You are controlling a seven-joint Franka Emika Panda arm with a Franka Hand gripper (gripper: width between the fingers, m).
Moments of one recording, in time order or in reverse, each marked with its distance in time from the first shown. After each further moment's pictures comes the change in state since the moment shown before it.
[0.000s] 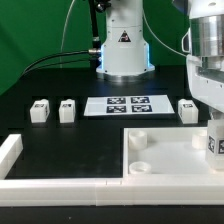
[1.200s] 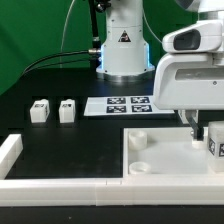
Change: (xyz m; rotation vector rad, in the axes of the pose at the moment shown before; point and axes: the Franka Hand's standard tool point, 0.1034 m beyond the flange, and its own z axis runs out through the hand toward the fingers) arm 0.004 -0.009 -0.004 -0.064 0.037 -1.321
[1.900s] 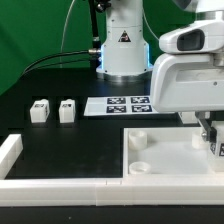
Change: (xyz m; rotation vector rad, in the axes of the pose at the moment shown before) arm 0.001 0.004 0.000 -0.002 0.001 -0.123
